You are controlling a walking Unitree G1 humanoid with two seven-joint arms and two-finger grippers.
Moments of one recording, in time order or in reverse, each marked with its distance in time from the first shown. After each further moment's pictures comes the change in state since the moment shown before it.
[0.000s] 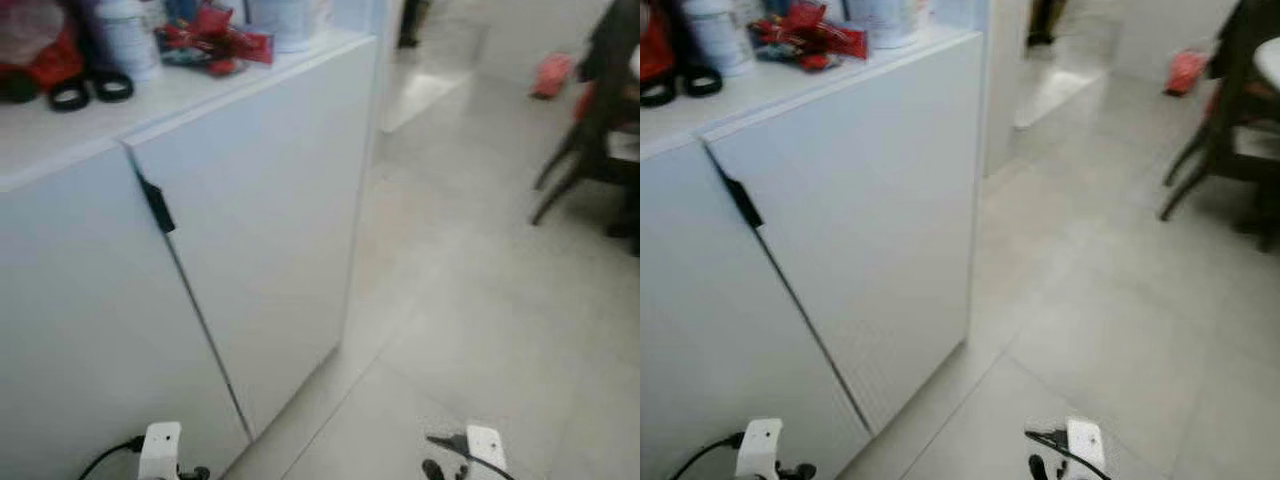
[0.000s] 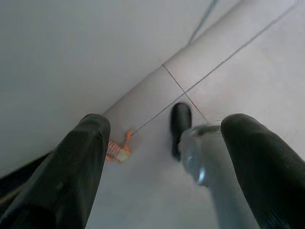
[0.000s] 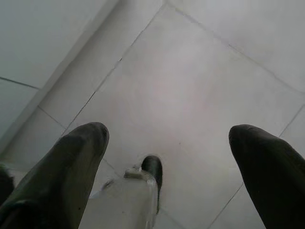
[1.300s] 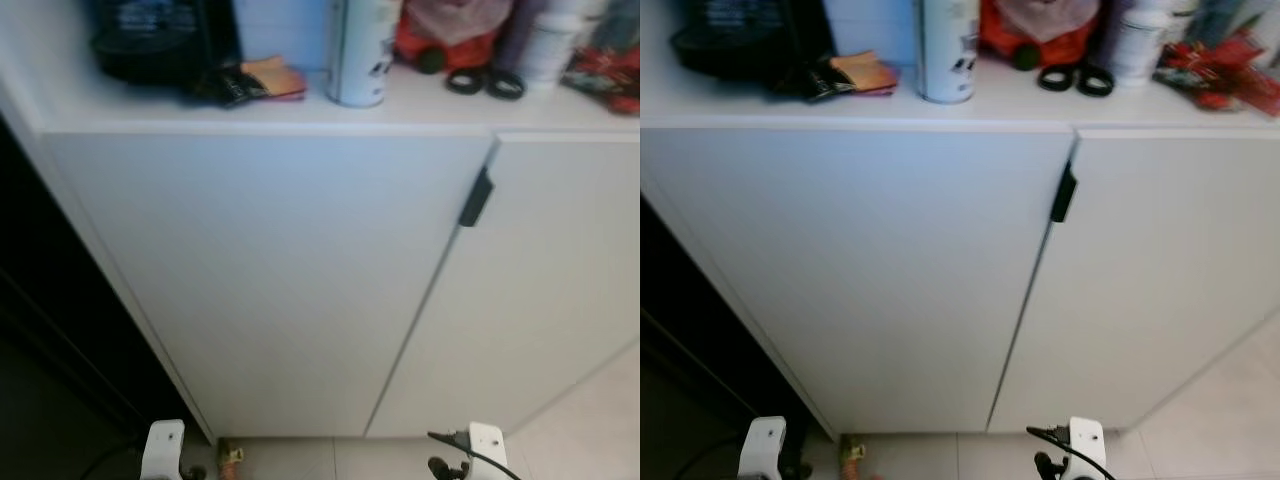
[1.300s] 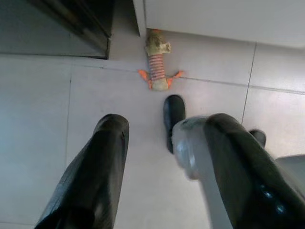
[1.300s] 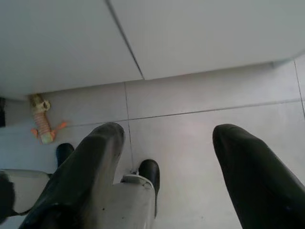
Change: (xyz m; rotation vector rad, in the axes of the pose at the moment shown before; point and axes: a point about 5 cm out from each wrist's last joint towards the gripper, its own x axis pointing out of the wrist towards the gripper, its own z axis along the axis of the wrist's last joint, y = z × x) left arm 0.000 0.000 -0.002 0.003 0.012 -0.008; right arm 0.002 0.006 0.005 0.025 -0.013 0.024
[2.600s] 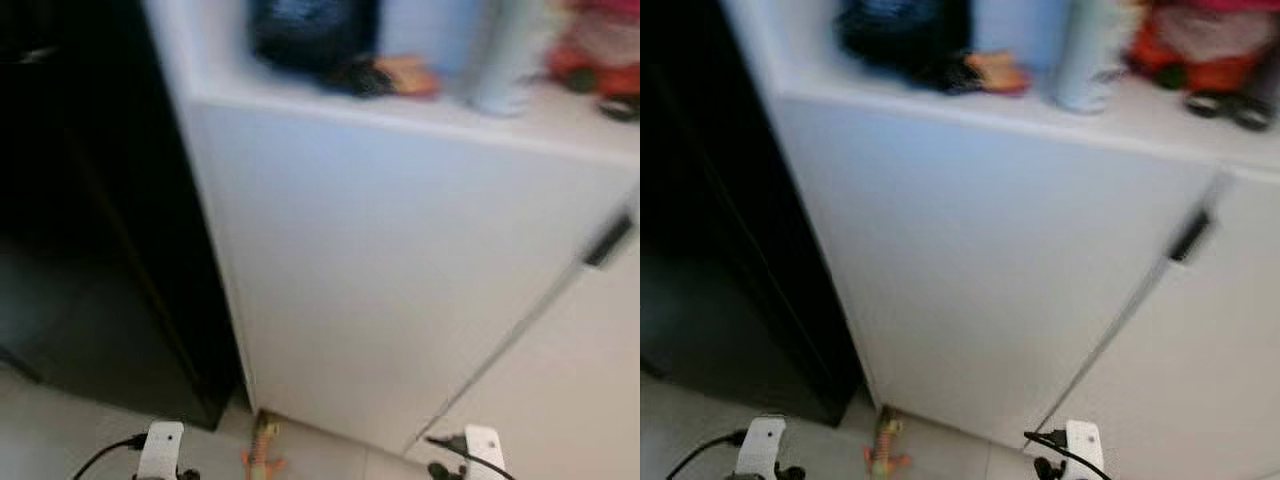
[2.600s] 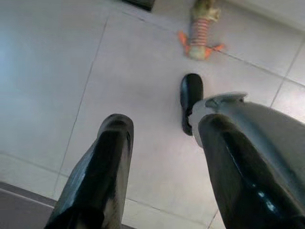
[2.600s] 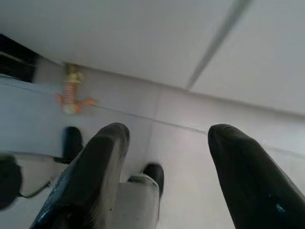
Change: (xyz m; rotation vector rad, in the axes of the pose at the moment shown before) left arm -0.001 0.008 -0.005 0.067 0.035 0.026; right arm 0.002 0.009 0.003 -0.036 0.007 0.030
